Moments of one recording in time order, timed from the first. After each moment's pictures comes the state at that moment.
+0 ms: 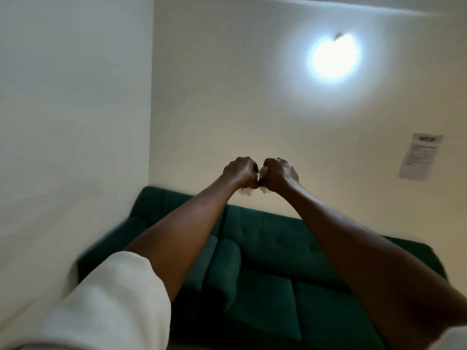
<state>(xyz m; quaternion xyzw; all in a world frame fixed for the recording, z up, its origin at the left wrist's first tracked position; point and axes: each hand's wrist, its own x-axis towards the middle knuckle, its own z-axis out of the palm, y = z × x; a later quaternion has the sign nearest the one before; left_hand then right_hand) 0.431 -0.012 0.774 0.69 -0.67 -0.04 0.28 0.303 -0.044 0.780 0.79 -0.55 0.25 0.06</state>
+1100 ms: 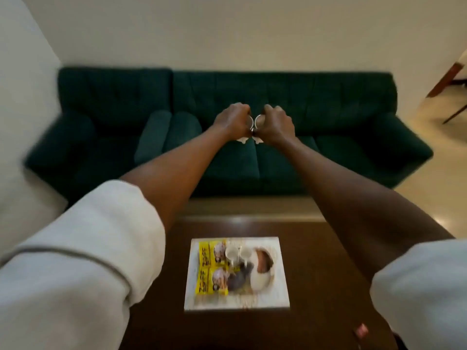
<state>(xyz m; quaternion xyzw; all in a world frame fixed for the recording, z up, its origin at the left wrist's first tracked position) 0.159 -0.045 0.519 0.66 -0.72 -0.15 0.16 0.022 -0.054 0.500 0.69 -0.68 0.19 -0.13</state>
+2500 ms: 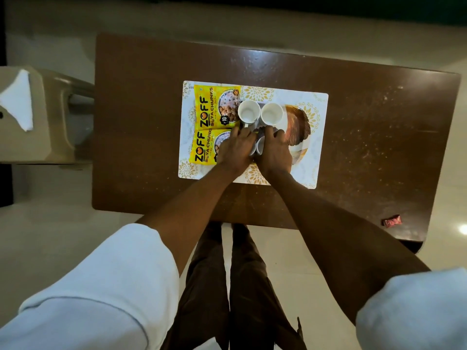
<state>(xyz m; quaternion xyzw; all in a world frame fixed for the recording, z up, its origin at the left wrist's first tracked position) 0.145 0.177 -0.034 0.67 -0.69 -0.27 -0.07 0.028 0.166 -0.026 0.66 -0.69 -0.08 -0.29</state>
